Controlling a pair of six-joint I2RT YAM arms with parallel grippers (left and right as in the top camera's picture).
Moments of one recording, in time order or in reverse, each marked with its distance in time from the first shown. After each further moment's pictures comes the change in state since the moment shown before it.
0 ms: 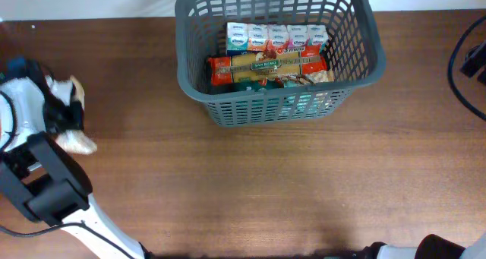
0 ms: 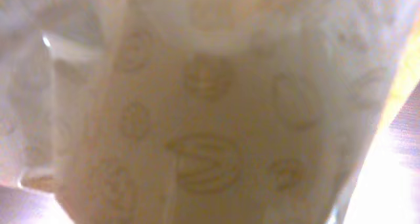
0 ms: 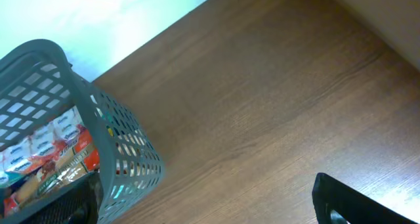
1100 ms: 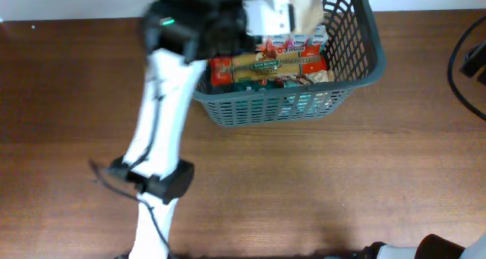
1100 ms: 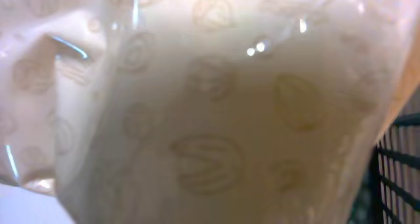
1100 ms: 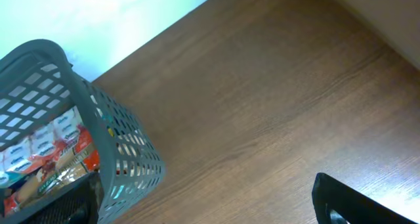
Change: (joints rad) left arm -0.969 0.147 1.042 -0.193 0.212 0.783; right arm 0.000 0.000 0.000 0.000 0.000 0.000
